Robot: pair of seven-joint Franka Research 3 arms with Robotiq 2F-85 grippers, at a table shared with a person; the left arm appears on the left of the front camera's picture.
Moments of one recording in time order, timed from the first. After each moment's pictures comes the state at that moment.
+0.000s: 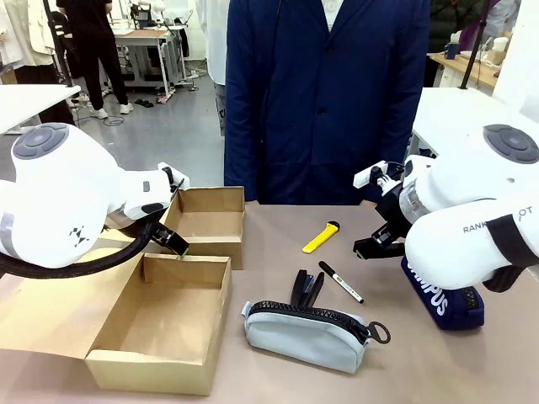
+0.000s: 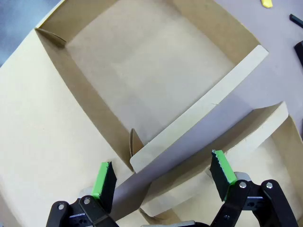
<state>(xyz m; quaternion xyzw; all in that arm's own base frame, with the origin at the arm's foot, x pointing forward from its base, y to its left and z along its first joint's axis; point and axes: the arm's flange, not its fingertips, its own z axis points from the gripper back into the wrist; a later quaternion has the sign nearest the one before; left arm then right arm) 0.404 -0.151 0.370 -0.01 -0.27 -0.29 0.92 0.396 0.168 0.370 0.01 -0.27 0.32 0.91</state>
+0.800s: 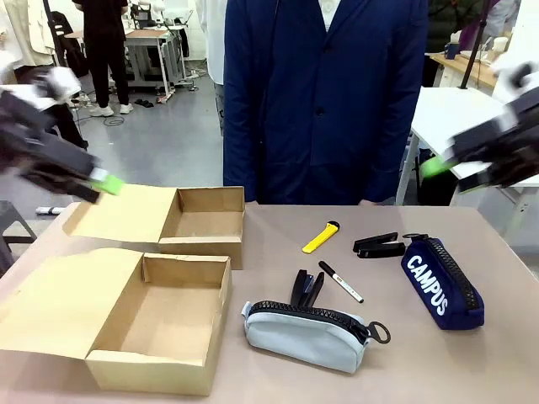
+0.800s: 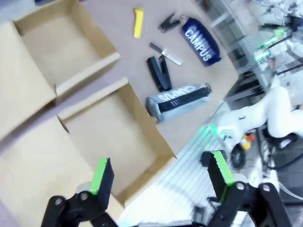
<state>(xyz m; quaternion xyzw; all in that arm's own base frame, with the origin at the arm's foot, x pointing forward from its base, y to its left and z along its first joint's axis) 0.301 -0.019 0.542 -0.36 -0.22 -0.21 0.88 0.293 0.035 0.567 0.36 -0.25 0.06 0.90</state>
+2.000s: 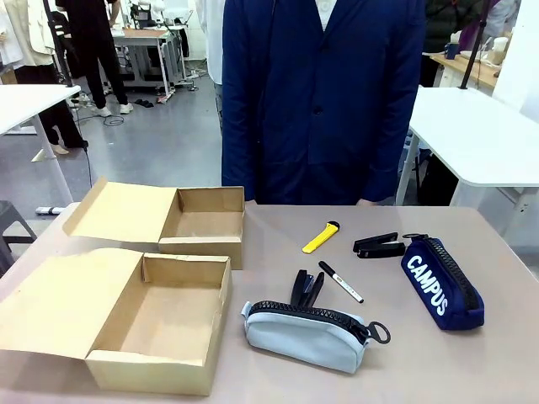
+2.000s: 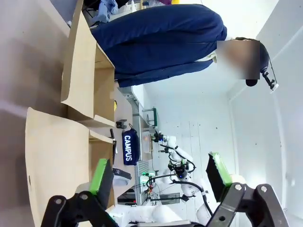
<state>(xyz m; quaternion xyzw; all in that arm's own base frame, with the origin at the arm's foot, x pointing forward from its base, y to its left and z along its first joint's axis) 0.273 0.228 0.419 -0.63 -0.27 0.20 0.70 0.223 -0.238 0.480 0.54 -0.29 -0.25 0.75</state>
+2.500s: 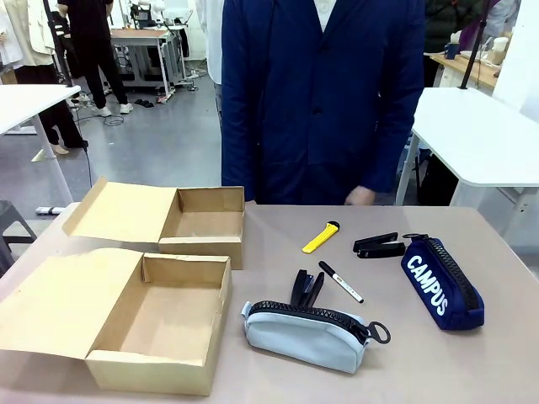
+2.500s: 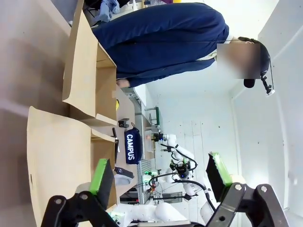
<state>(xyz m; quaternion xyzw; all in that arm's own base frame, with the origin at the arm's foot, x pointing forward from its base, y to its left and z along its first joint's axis) 0.272 0.228 0.420 -0.62 -0.27 0.20 0.71 0.219 -0.241 0.475 0.53 -0.29 -0.25 0.75</state>
